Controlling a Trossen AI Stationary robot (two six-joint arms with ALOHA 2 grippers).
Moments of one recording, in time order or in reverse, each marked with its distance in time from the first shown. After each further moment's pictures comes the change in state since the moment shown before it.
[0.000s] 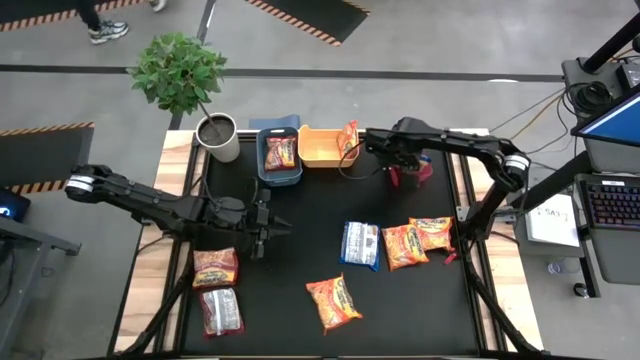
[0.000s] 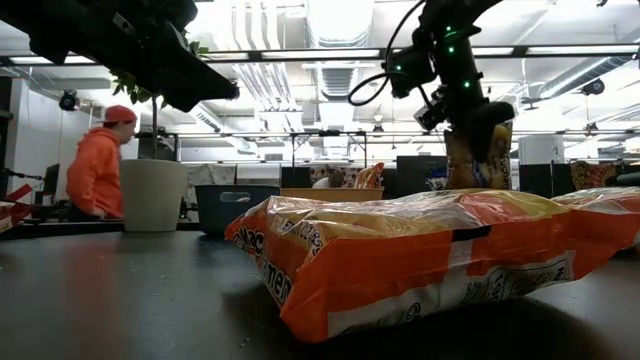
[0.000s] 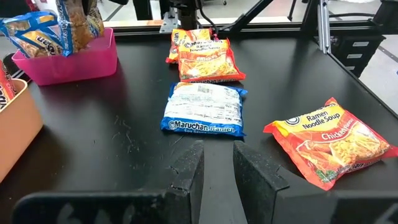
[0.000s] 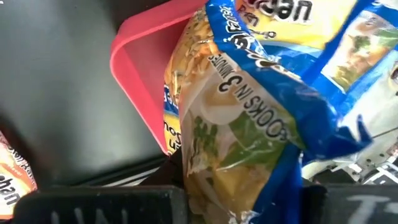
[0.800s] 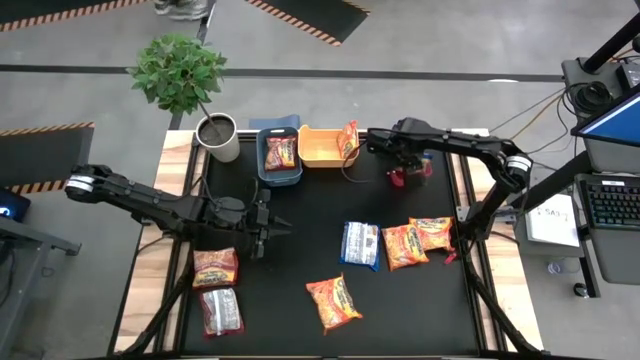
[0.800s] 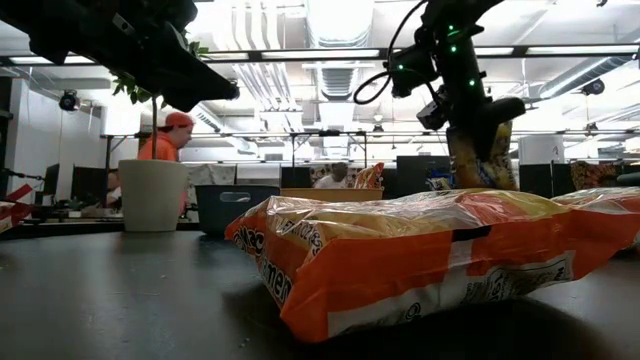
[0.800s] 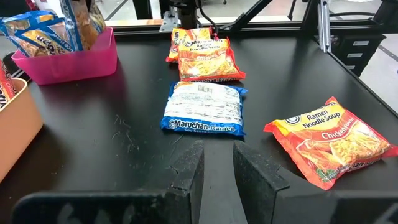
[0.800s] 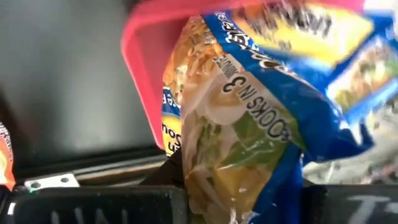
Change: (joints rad) left arm 0.000 0.000 0.000 -0.003 0.000 0.000; right arm -0.002 -0.018 -0.016 0.011 -0.004 -0.195
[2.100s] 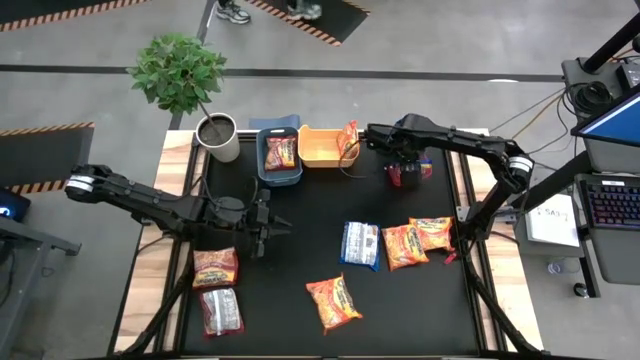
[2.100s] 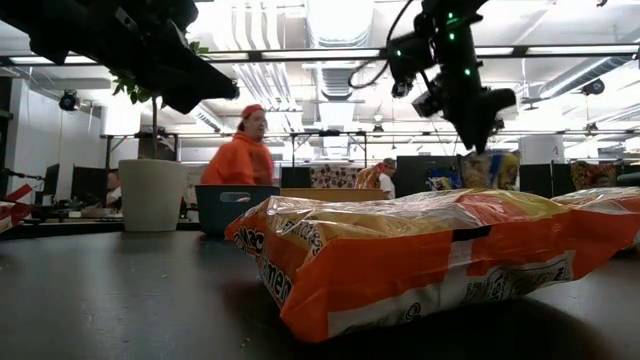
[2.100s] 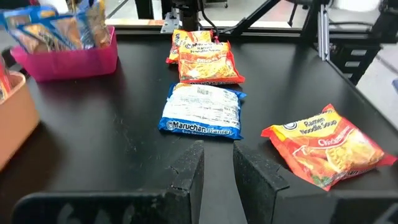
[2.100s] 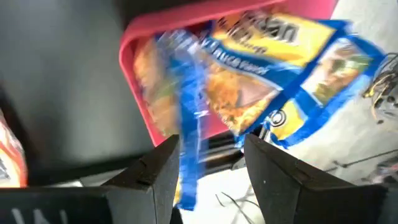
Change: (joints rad) left arm 0.000 0.000 0.000 0.009 0.000 -0.056; right arm 0.015 -0.012 0.067 -0.028 -0.012 0.080
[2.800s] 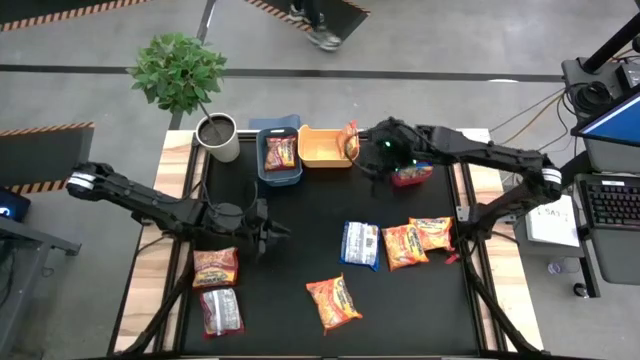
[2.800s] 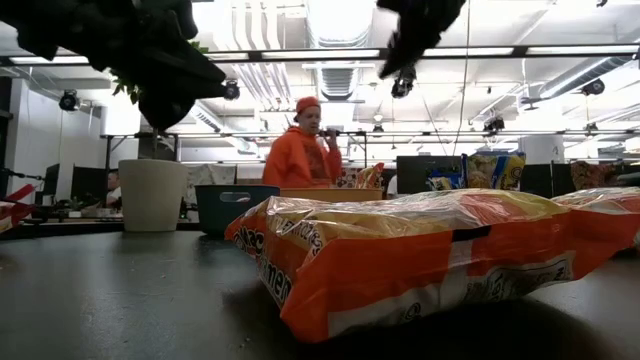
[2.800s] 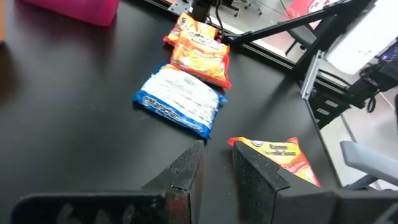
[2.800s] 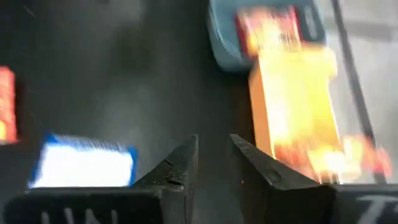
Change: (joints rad) left arm -0.072 0.000 0.000 -0.014 -0.046 -0.414; right arm 0.191 -0.233 -0.024 0.623 -0.512 0.146
